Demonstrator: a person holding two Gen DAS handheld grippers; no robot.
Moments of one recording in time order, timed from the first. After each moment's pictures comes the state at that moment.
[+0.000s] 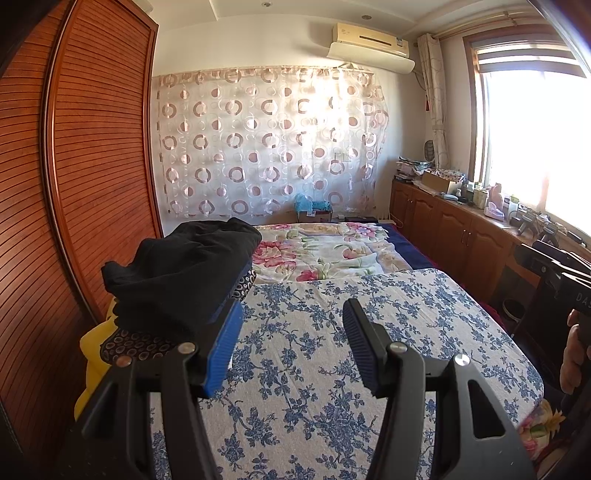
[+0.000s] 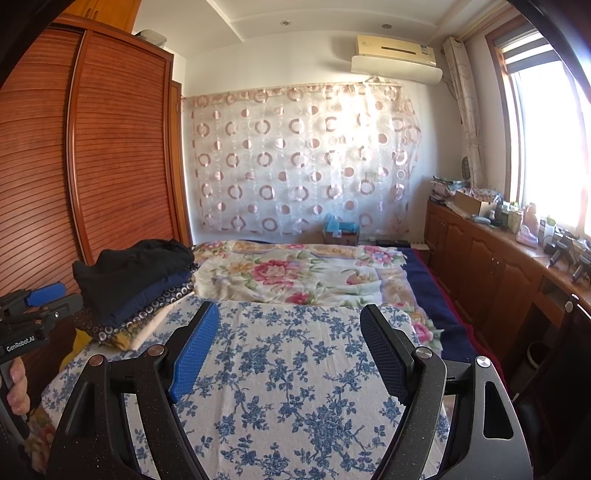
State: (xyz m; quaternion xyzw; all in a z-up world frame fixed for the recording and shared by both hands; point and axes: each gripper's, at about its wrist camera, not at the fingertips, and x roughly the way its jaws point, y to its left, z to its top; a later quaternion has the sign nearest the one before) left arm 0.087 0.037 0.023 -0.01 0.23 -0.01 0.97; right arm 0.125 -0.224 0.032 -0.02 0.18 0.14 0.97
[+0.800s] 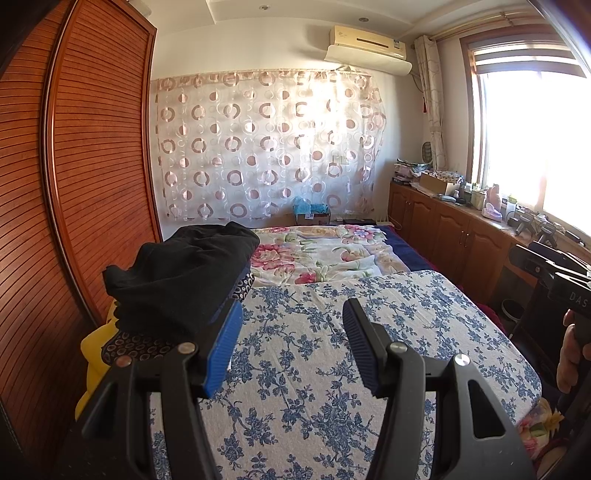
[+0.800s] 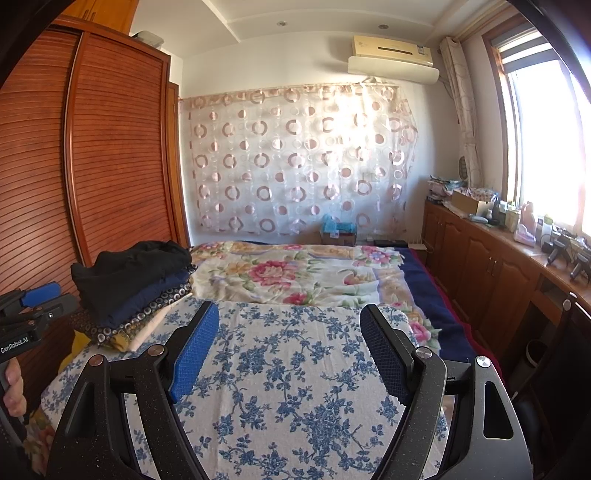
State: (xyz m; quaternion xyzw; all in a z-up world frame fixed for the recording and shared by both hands) left arm 0.081 0.035 0.033 -0.01 0.22 -0.01 0.98; right arm 0.121 -0.237 0.032 -0.01 0.18 0.13 0.97
